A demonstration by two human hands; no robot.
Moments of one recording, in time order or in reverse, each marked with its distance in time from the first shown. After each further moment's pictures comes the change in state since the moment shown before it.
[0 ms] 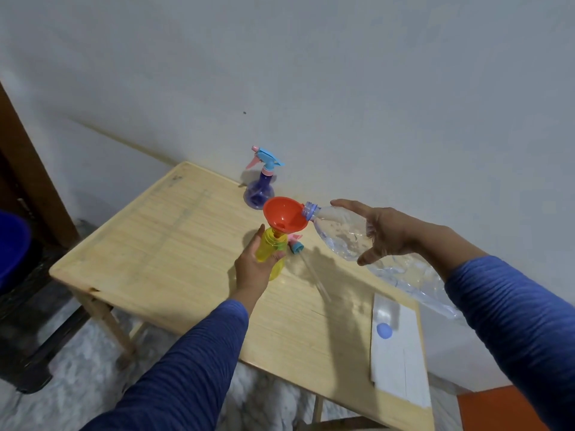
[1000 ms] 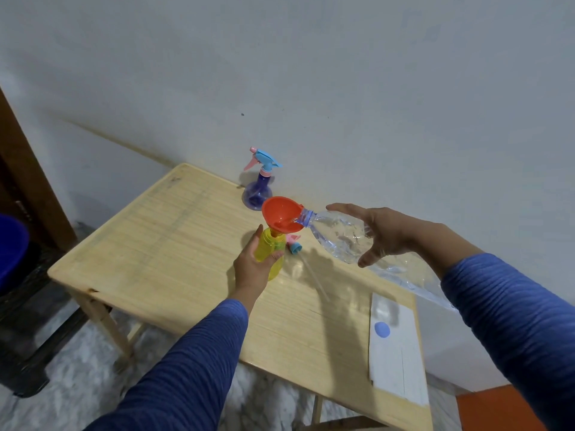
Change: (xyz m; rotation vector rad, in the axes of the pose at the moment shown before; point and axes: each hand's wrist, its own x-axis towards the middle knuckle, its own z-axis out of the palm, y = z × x) left_hand -0.001 0.001 0.000 -0.004 -0.005 -0.010; right_hand -0.004 -0.002 0.000 -0.058 -0.021 -0.009
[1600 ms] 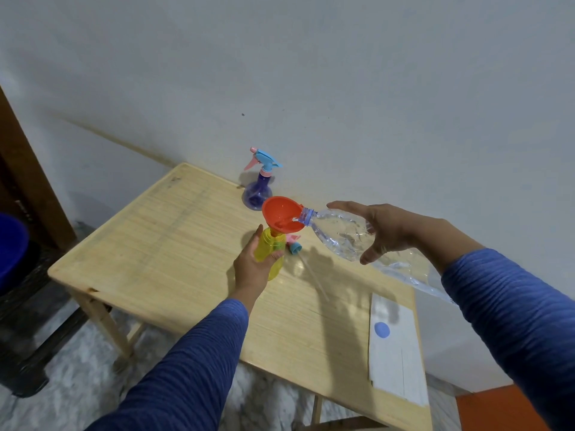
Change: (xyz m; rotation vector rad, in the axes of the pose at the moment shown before) left_hand -0.002 0.003 -0.001 -0.003 0.002 -0.012; right_hand 0.004 0.004 -0.005 -0.034 0.010 -0.006
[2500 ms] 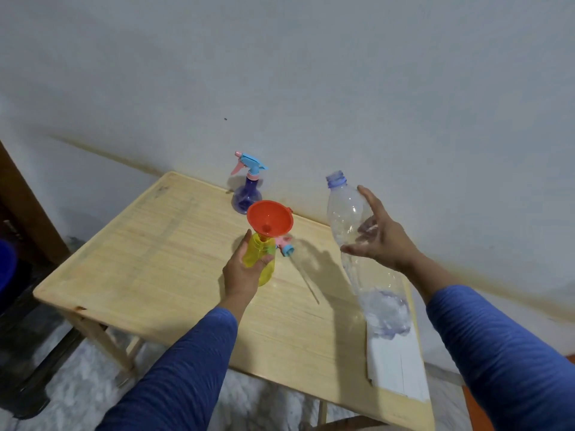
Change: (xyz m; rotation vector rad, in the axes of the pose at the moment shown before) left_hand 0.005 -0.007 0.004 -0.005 -0.015 -0.019; right_hand -0.007 0.033 0.056 0.599 0.520 0.058
